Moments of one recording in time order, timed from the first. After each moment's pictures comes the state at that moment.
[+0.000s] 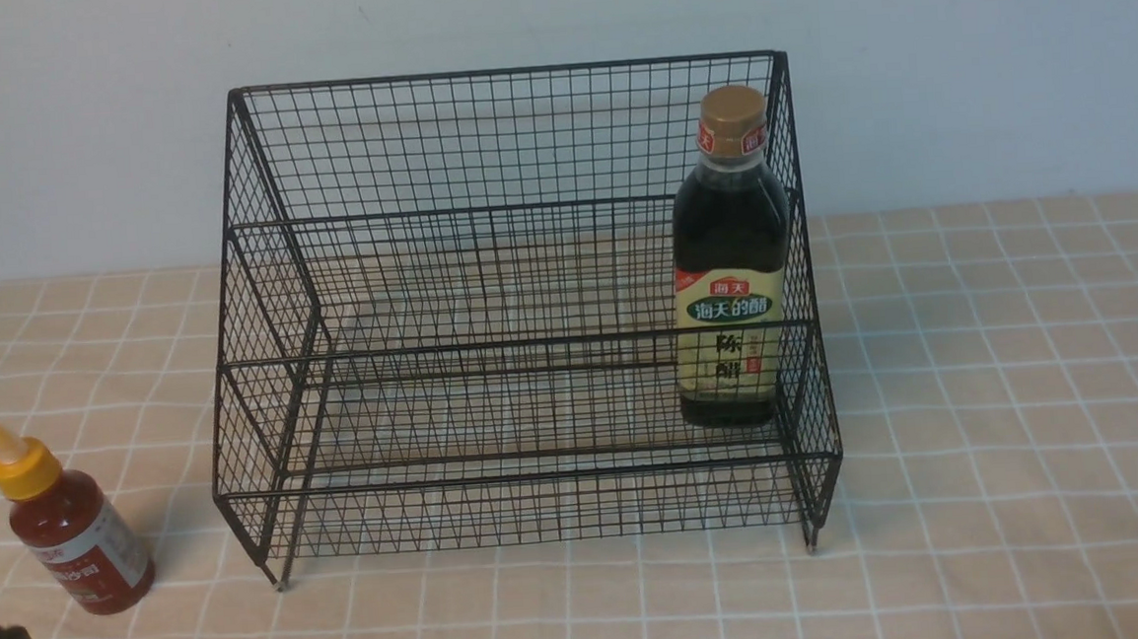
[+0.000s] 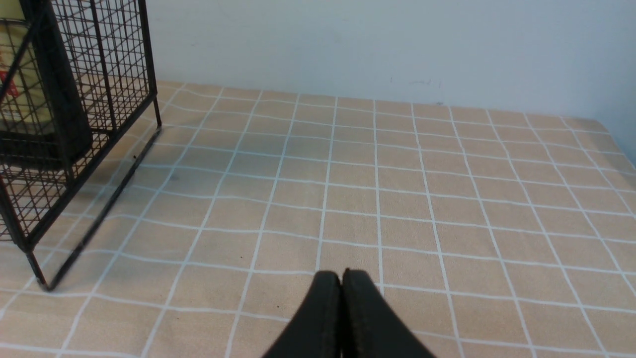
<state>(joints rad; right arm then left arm) 0.00 -0.01 0.02 0.00 0.39 -0.05 -0.09 -0.01 0.03 -0.13 0.06 0.16</state>
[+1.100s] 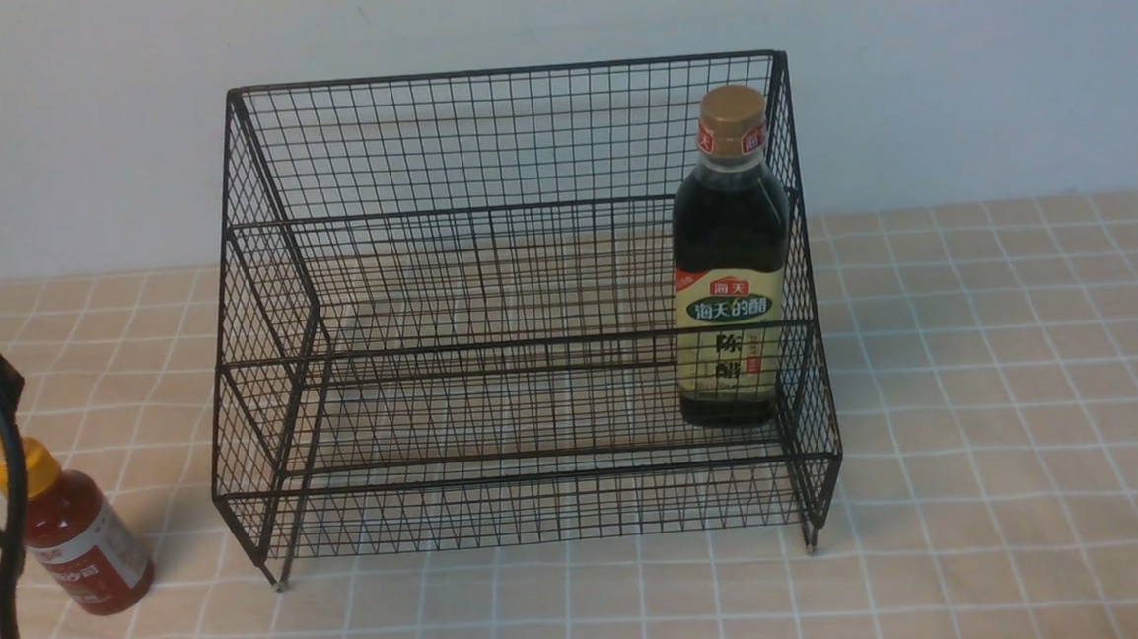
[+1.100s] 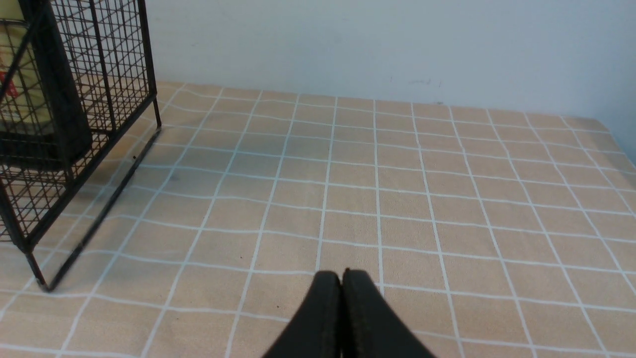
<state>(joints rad) 0.00 -0.01 0.02 0.00 0.39 -0.05 -0.09 0.85 -0.34 -0.47 -0.64 0.35</state>
